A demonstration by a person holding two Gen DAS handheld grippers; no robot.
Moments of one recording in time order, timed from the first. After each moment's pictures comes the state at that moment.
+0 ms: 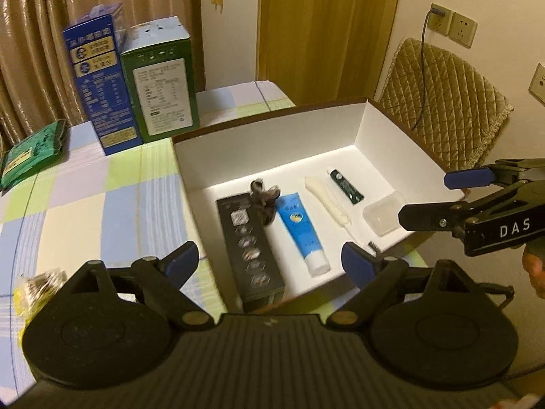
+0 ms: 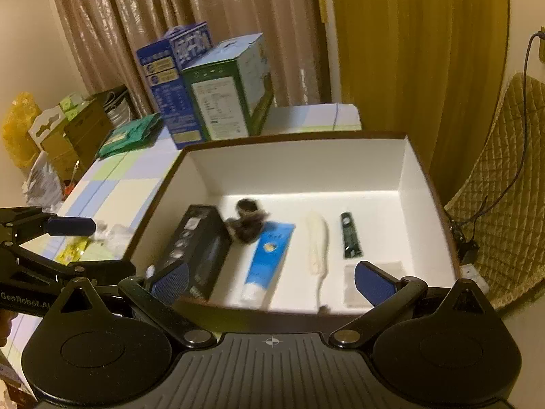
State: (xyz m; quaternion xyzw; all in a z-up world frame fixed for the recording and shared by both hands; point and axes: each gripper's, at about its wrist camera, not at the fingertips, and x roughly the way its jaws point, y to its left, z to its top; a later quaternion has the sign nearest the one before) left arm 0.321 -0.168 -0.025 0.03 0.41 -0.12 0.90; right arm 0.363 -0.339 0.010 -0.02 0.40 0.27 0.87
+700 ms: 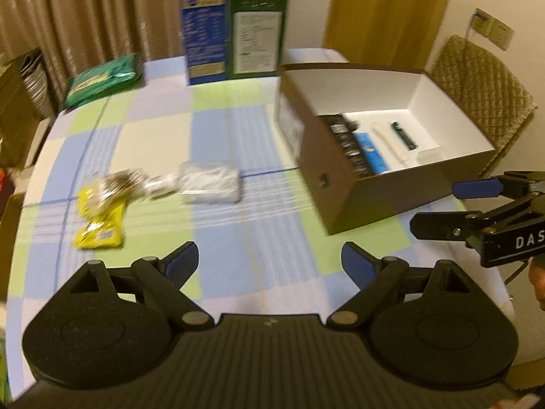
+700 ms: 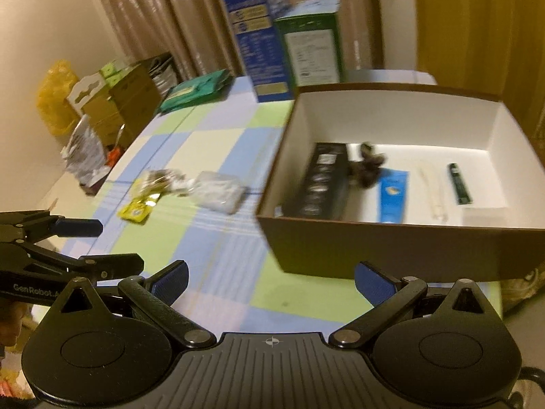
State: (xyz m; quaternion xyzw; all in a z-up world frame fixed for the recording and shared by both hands) left arm 0.225 -0.044 -0.040 -0.01 0.45 -0.05 0.89; right arm 0.277 -0.227 -0.017 -0.03 0.44 0.33 0.83
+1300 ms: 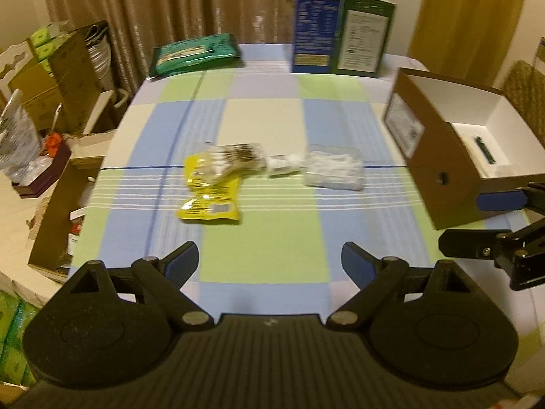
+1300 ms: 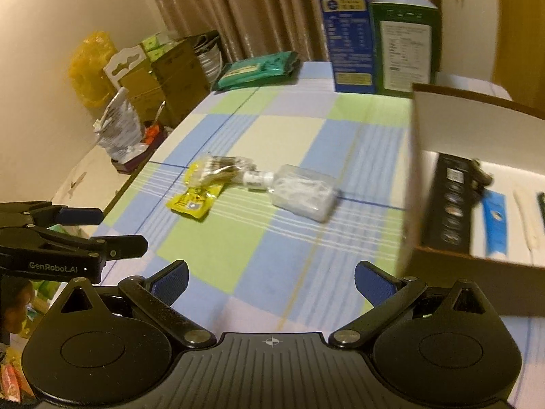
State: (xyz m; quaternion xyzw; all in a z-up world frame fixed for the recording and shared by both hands) left arm 0.210 0.074 -0.054 -0.03 0.45 0.05 0.89; right arm 0.269 -0.113 -0.042 -0.05 0.44 0.38 0.81
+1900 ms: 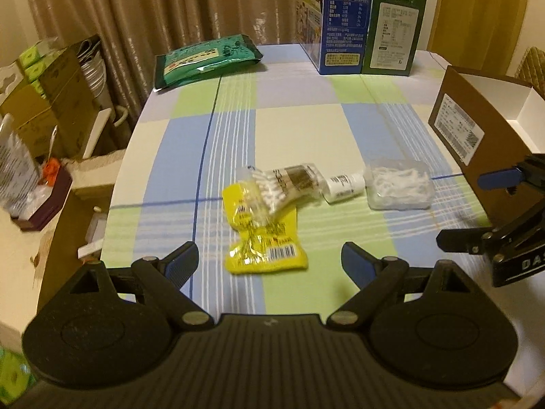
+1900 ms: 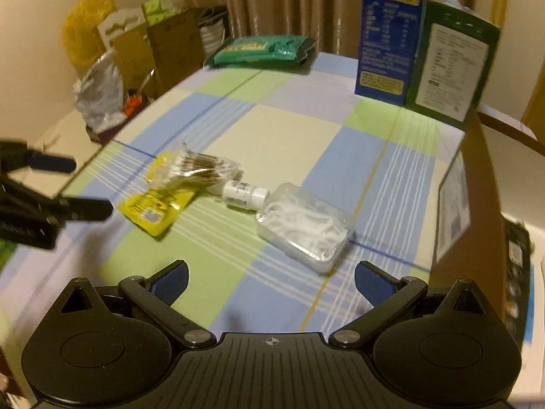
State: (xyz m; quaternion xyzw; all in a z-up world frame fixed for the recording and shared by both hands) left arm 0.276 0.141 -0.094 0.02 0.44 0.03 0.90; right arm 0.330 -0.035 -0.102 -0.16 0.42 0.38 0.81
